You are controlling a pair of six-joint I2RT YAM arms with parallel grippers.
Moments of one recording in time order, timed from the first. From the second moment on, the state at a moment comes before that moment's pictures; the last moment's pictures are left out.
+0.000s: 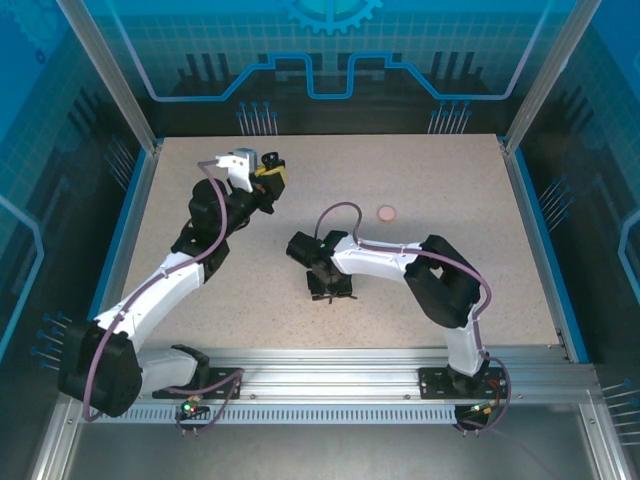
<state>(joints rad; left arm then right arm) -0.32 1.22 0.83 0.35 0.21 -0.32 0.94 2.00 1.39 -0.91 0.05 0.86</state>
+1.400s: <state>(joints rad) -0.33 1.24 0.76 0.51 0.28 -0.32 0.89 1.86 1.31 -0.83 0.10 0.82</state>
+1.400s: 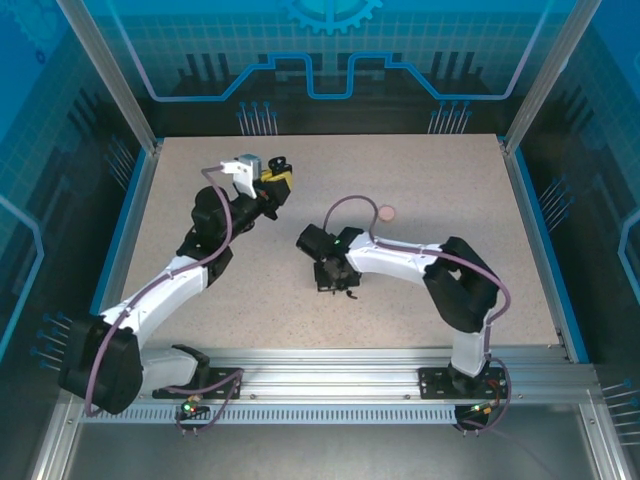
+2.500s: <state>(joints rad) -0.55 1.41 0.80 0.79 0.45 0.07 0.61 1.27 1.43 -0.42 -0.16 0.30</state>
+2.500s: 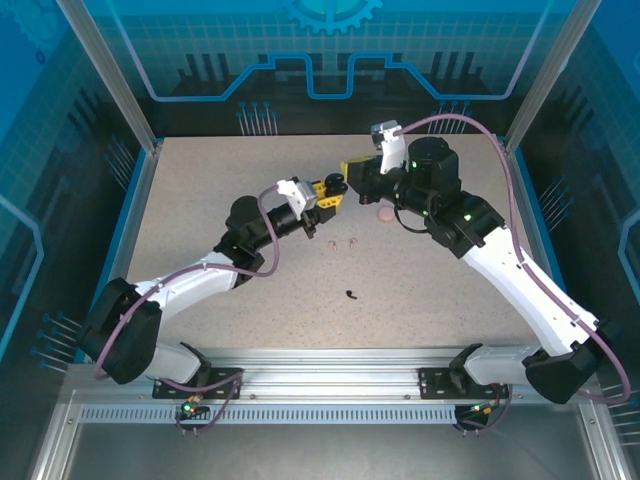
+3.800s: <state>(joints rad) -0.57 1.41 0.82 0.76 0.44 0.07 0.61 1.29 1.35 -0.39 -0.21 0.27</state>
